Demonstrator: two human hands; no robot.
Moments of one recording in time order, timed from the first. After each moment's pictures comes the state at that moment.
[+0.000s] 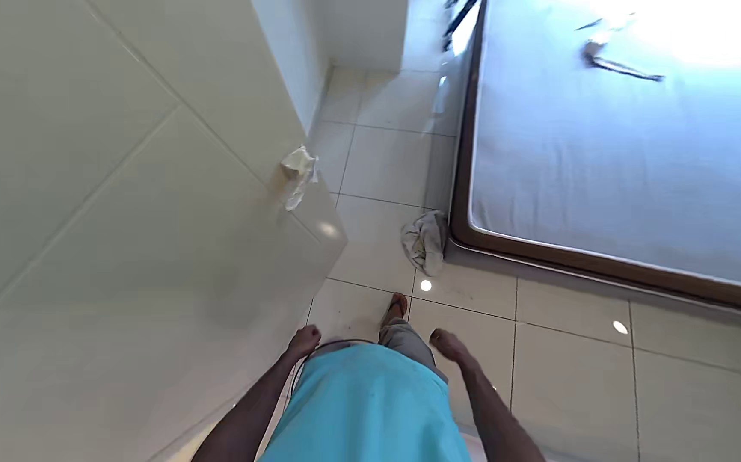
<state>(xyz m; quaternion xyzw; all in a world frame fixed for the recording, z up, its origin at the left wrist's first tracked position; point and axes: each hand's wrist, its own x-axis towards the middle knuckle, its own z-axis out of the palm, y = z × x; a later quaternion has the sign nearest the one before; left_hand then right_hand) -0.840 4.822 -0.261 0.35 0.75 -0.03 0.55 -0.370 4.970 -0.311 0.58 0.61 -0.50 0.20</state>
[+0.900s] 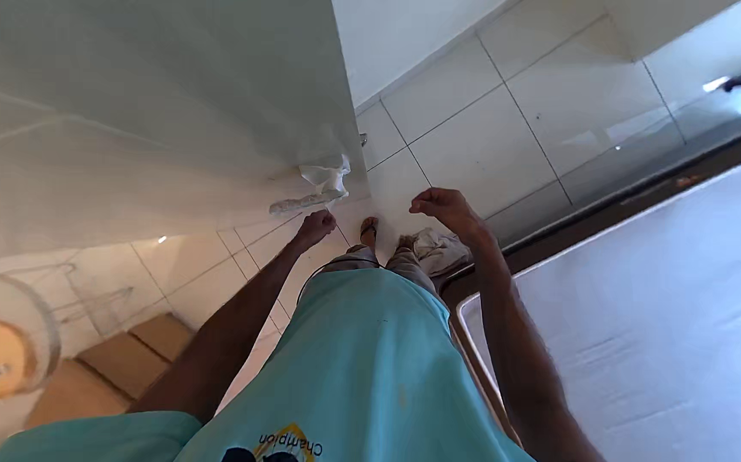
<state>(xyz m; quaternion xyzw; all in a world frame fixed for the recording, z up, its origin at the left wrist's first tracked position) -0.839 5.125 -0.177 0.07 0.82 0.31 0.48 -0.720 5.470 -0.089 0.17 0.71 -0.66 0.18</state>
